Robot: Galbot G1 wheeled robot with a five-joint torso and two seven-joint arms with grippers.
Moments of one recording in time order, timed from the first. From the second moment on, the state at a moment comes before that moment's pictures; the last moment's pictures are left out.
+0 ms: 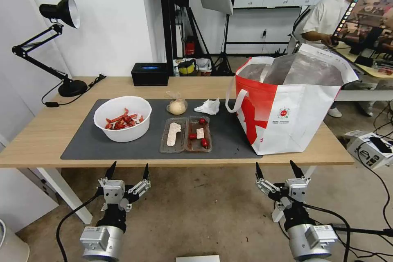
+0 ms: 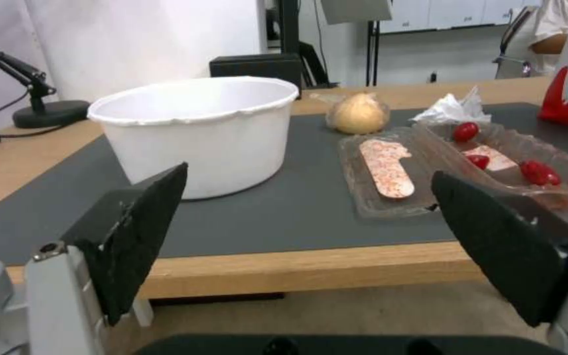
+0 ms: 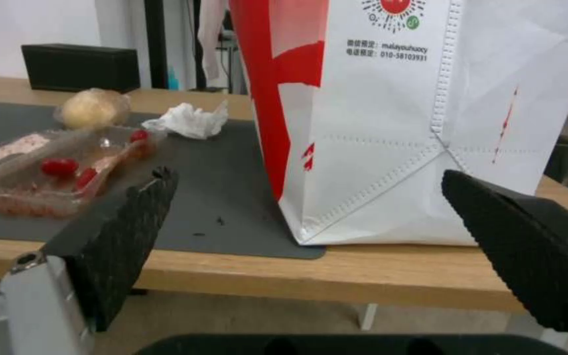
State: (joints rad) left arm 1.80 -1.50 -0.55 -2.30 0.00 0.00 0.00; right arm -1.80 1.50 0.55 2.30 0.00 0.00 0.00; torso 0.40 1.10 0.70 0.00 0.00
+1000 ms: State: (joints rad) left arm 1.80 -1.50 -0.55 -2.30 0.00 0.00 0.00; right arm -1.80 1.50 0.55 2.30 0.00 0.00 0.00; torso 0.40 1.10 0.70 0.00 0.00
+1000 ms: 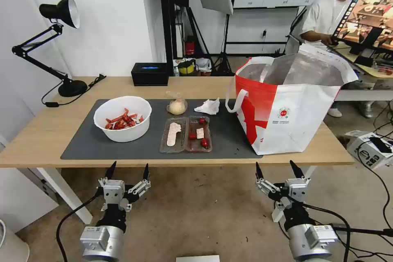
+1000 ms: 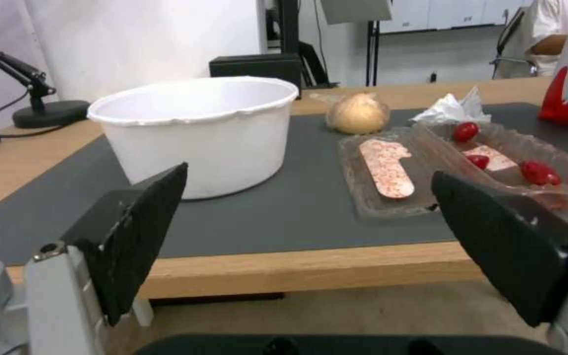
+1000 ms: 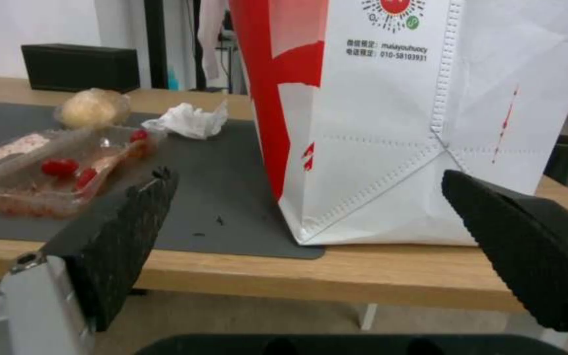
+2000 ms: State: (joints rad) left arm 1.76 -1.50 -0.60 -2.33 -0.29 0.01 -0.04; right arm -1.56 1.00 0.46 2.33 0.38 -0.36 0.09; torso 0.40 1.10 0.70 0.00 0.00
